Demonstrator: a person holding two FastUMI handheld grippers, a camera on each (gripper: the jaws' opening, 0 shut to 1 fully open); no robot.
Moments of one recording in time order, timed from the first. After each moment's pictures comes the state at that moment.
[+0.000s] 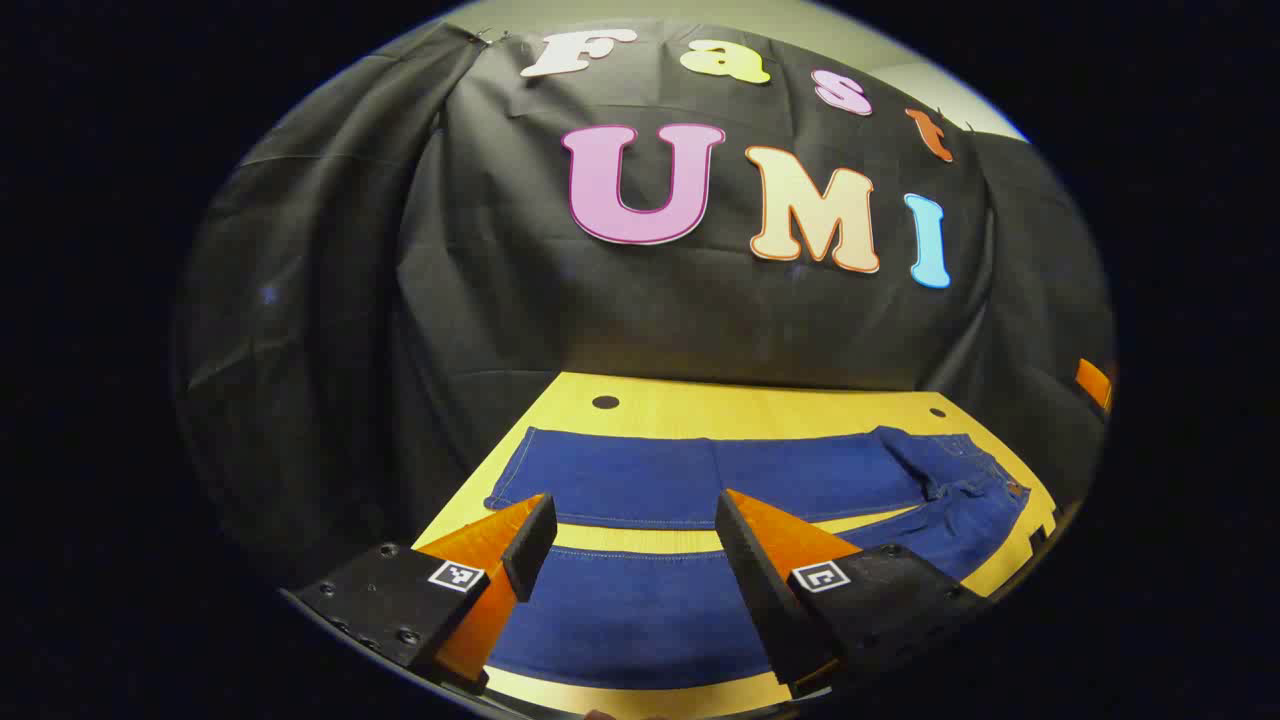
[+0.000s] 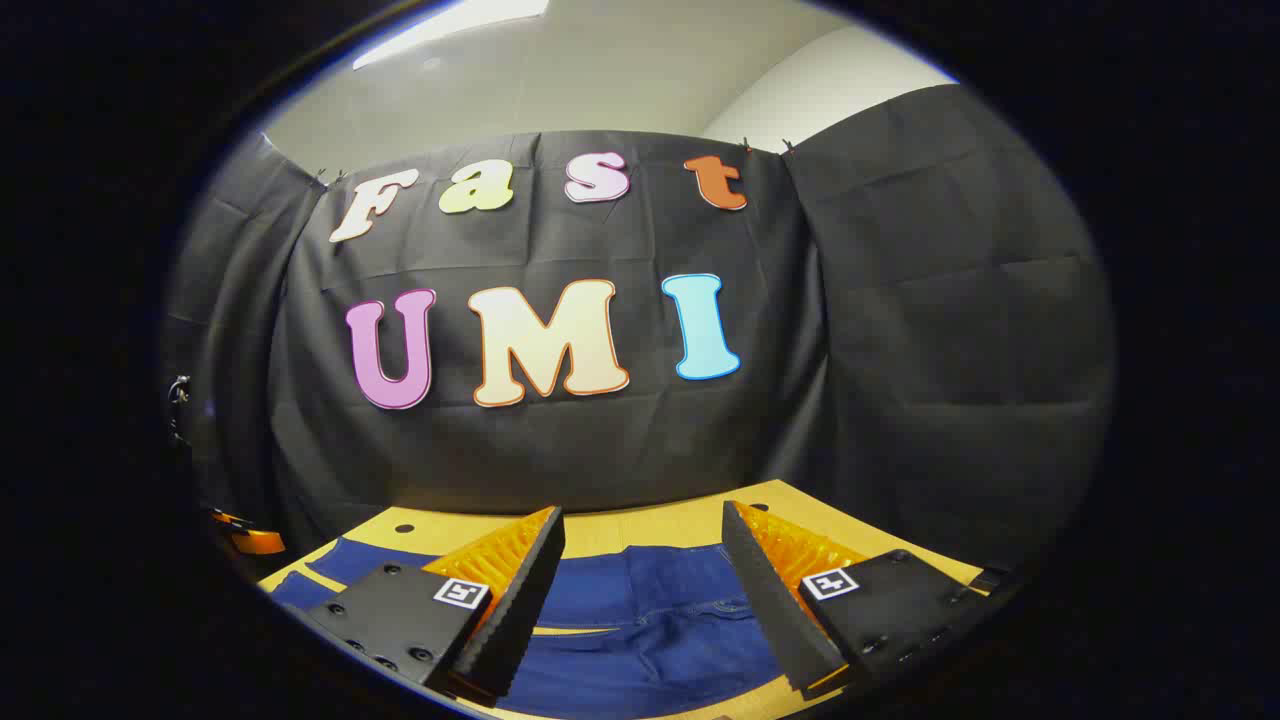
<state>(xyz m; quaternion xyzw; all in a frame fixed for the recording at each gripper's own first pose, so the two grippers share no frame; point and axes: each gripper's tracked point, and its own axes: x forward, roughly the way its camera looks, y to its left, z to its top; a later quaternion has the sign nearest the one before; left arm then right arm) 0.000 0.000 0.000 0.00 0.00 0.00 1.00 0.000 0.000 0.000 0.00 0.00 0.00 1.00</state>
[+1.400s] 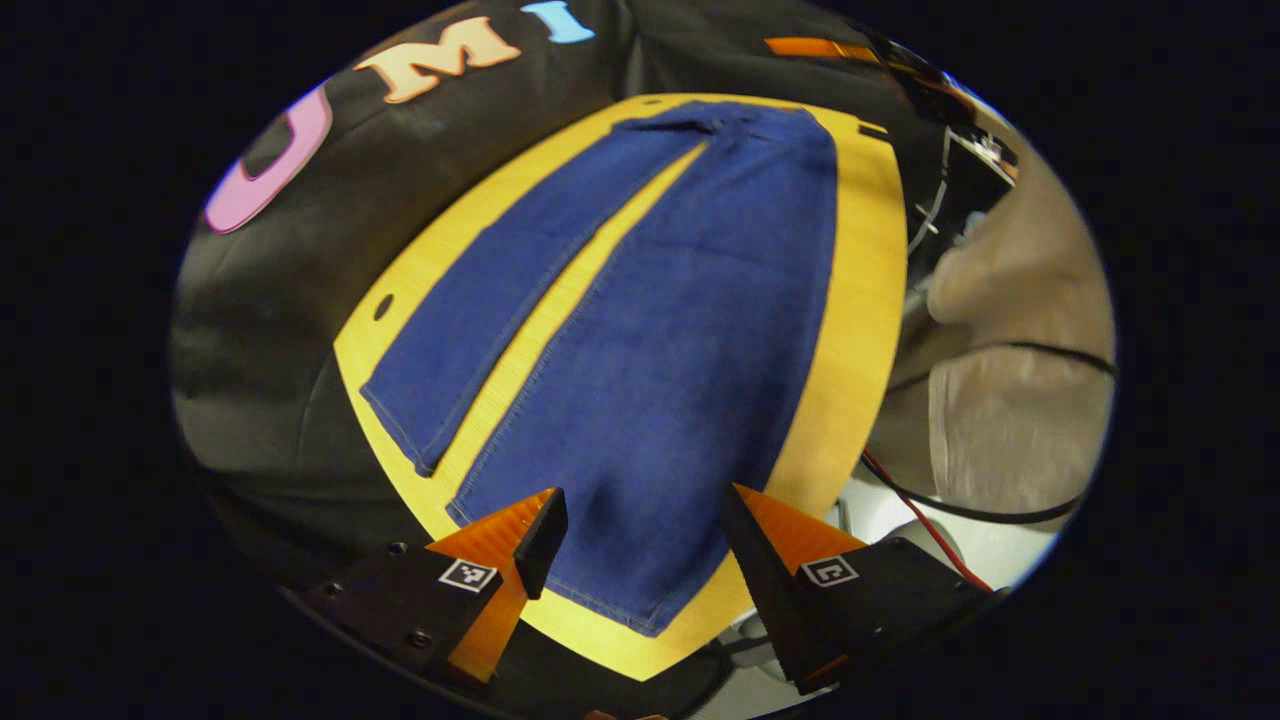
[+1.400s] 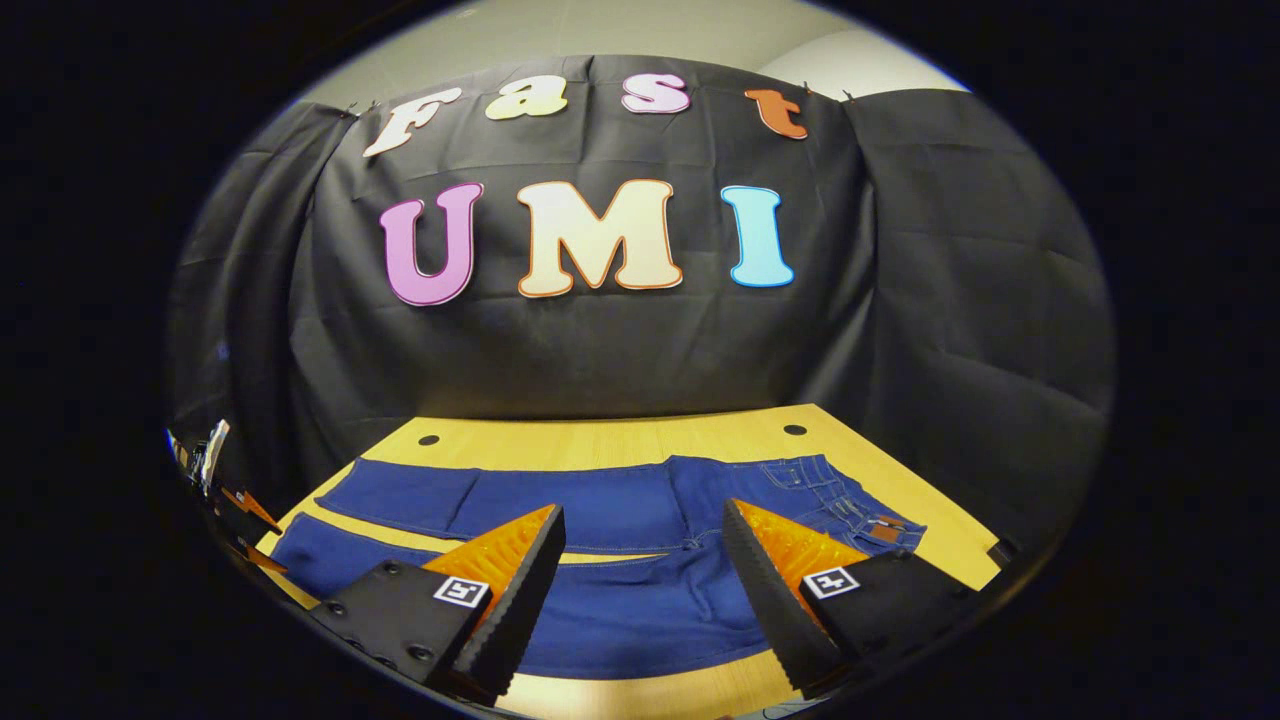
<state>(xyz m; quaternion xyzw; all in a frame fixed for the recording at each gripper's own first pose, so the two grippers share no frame) -0.042 0.104 -0.174 0.44 0.30 -0.32 0.79 -0.011 0.065 -0.092 -0.05 0.14 0.03 0.99</state>
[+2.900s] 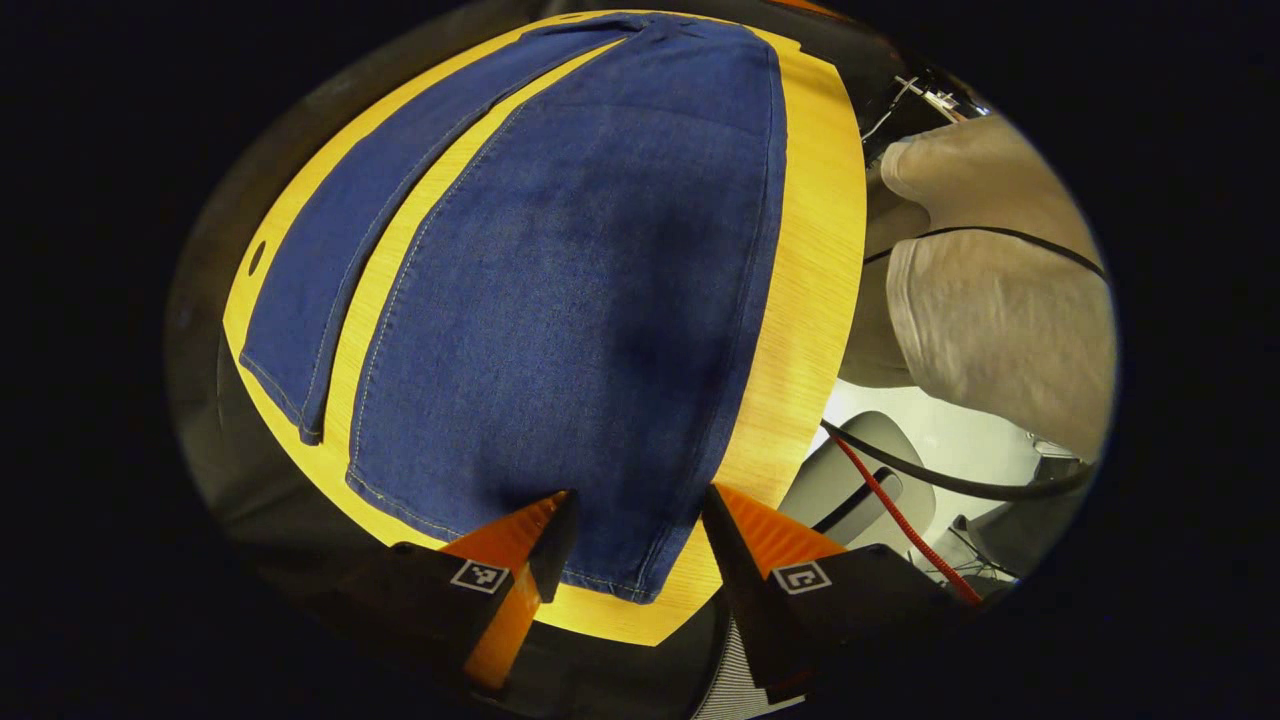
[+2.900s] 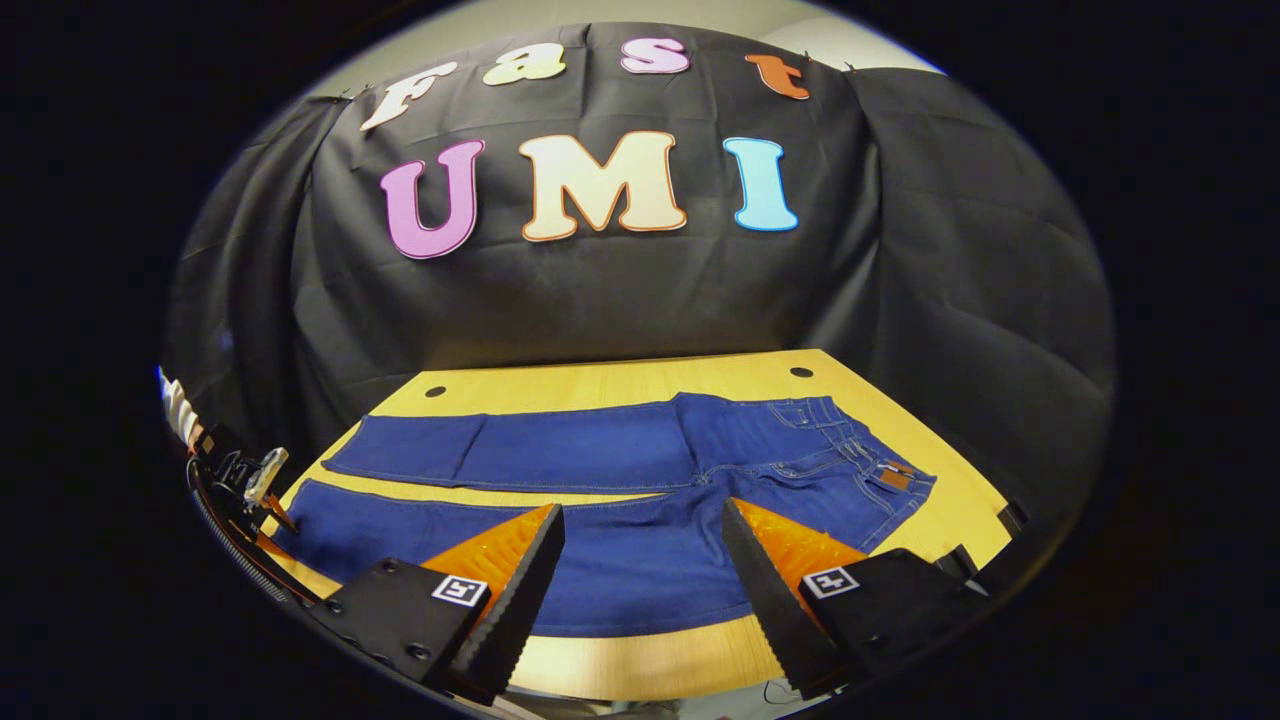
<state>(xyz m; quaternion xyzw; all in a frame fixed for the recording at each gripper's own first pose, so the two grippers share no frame) -0.046 0.139 -0.225 0.47 0.45 -0.36 0.67 -0.040 0.057 -0.147 -0.04 0.21 0.04 0.98</state>
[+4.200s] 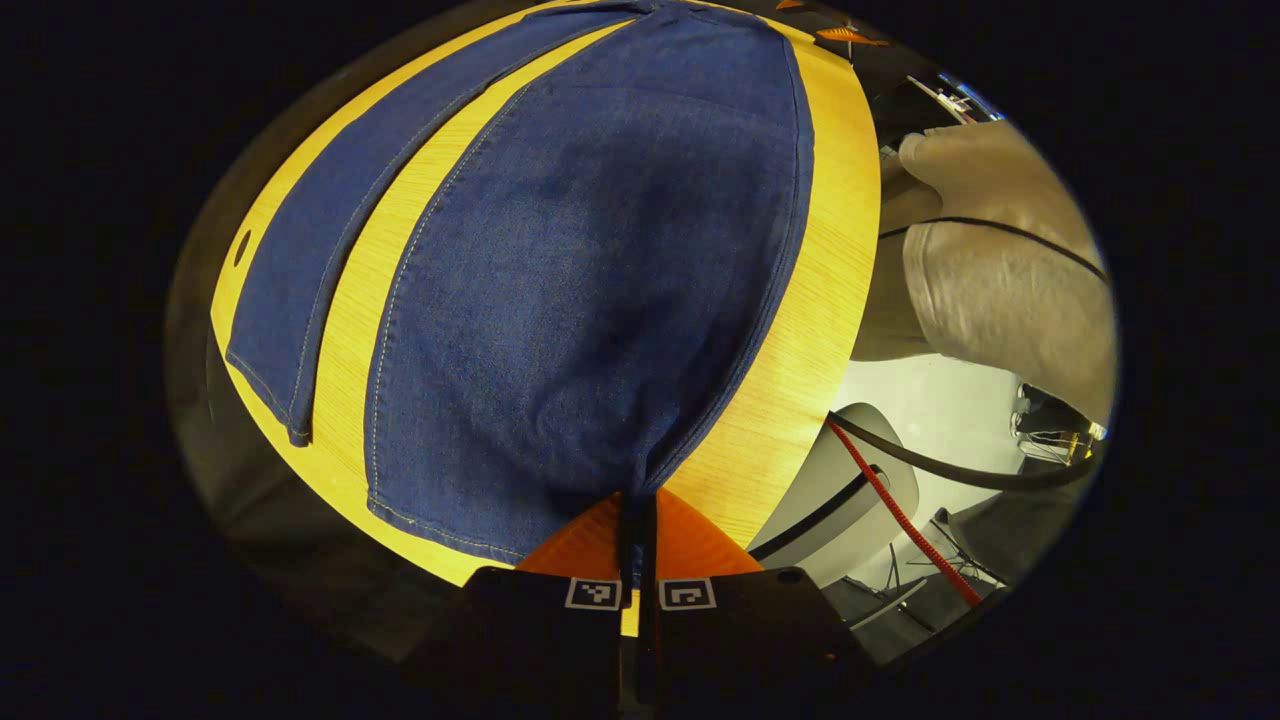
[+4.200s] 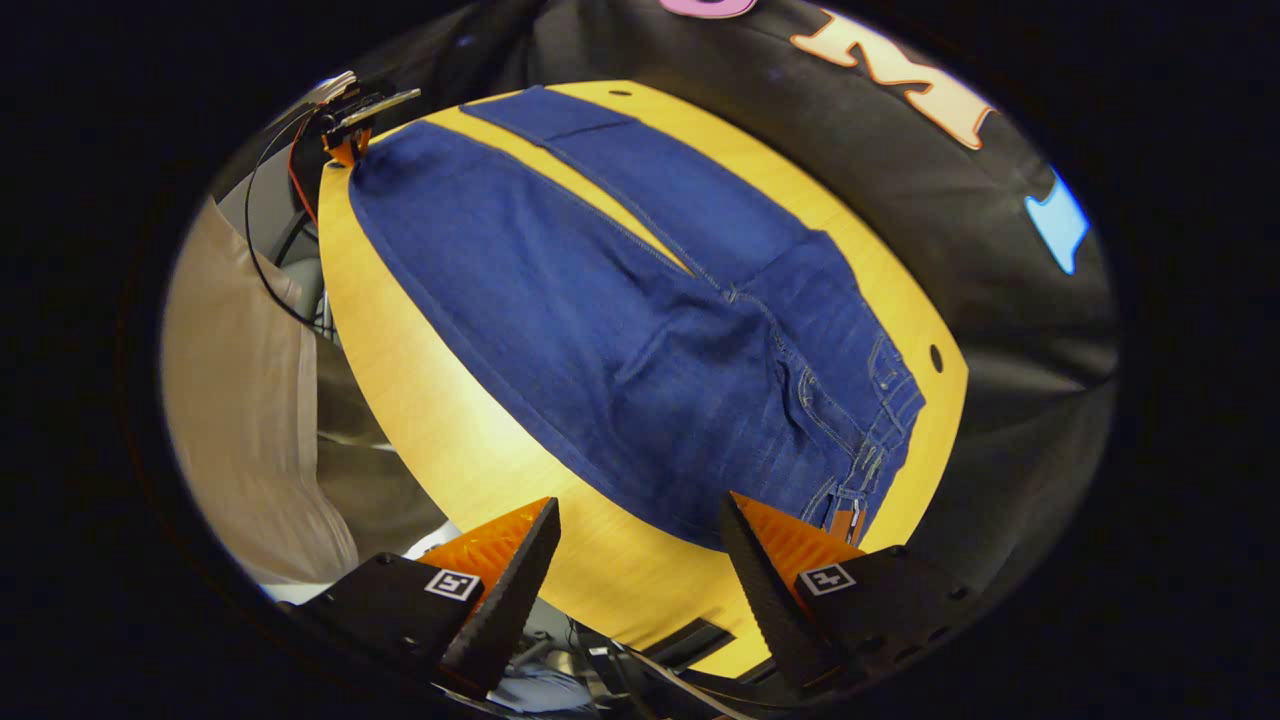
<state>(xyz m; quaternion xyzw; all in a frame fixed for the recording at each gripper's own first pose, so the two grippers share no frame) -0.044 0.138 -0.225 0.46 0.50 -0.34 0.66 -0.017 -0.100 -0.240 -0.42 0.50 0.30 0.70</state>
